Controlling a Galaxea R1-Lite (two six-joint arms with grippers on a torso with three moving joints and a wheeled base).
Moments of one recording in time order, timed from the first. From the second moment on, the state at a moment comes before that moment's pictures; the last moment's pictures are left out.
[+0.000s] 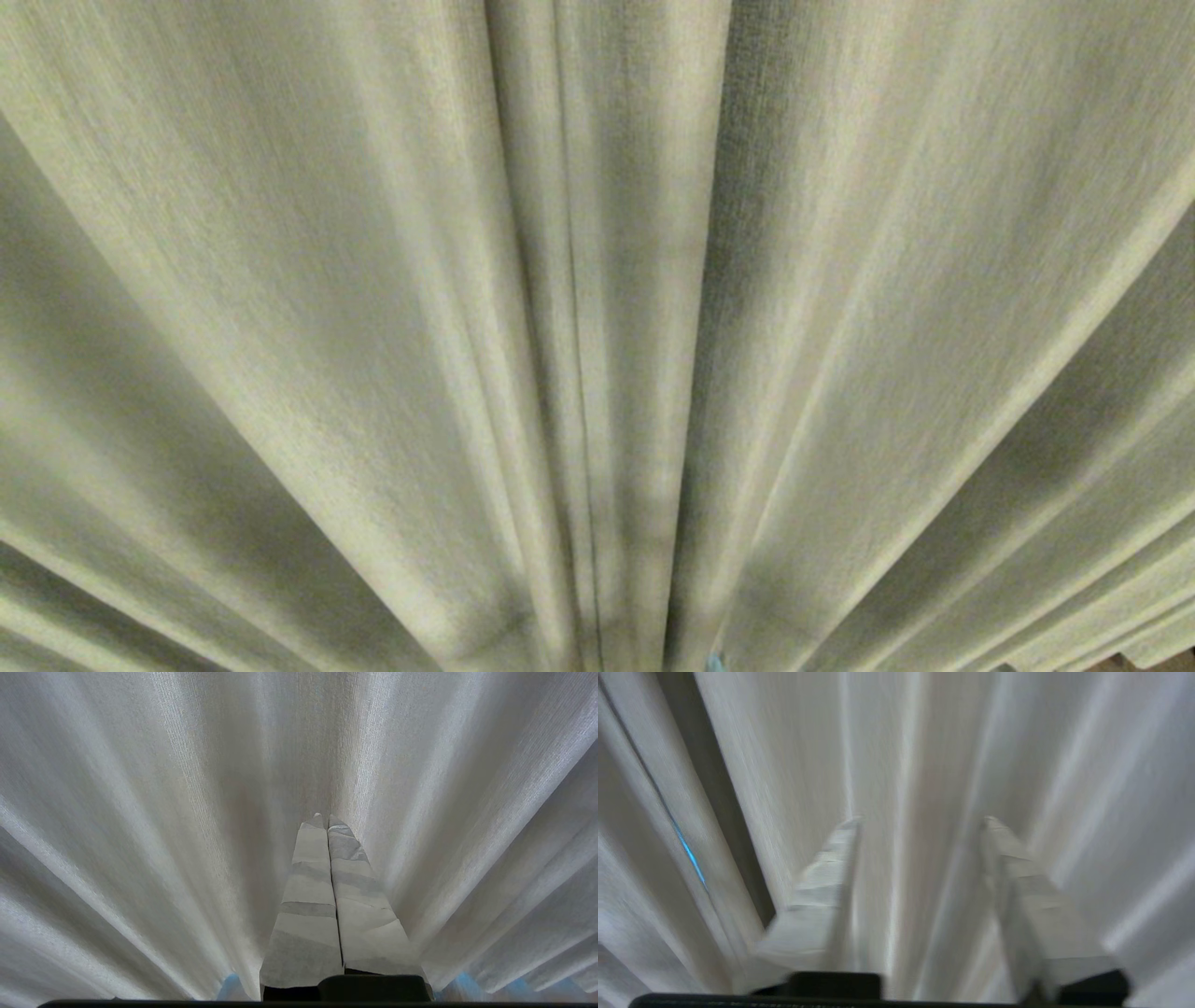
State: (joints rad) left arm 0.00 0.00 0.00 -0.01 -0.02 0.00; right arm 0.01 0.25 -0.33 -0.09 0.12 -0.07
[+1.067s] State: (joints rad) left arm 0.00 0.00 0.00 -0.01 -0.02 0.00; right arm 0.01 0.86 -0.57 -0.48 0.25 -0.07
